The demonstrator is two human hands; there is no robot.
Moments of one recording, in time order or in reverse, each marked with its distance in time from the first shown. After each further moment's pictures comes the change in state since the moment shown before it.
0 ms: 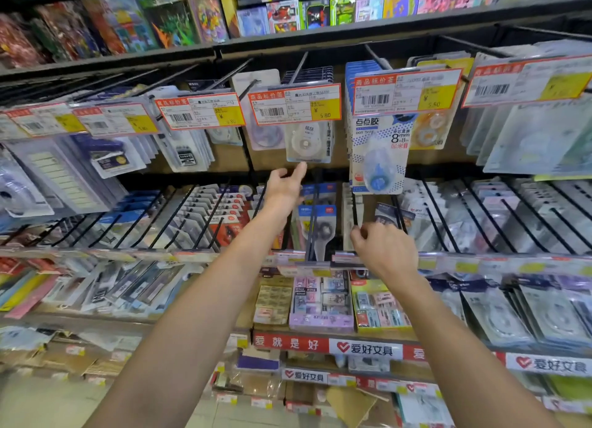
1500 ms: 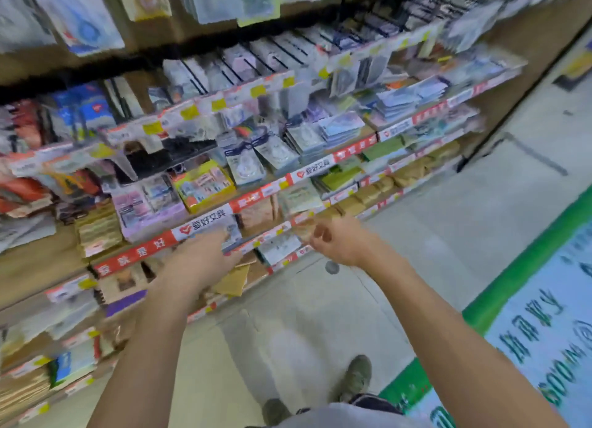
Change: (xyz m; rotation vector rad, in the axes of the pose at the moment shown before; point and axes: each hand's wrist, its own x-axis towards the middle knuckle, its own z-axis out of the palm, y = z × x) left_hand -0.355 -0.128 0.021 1.445 -0.910 0.338; right_hand -0.375 0.157 -0.102 0.110 -0.464 0.442
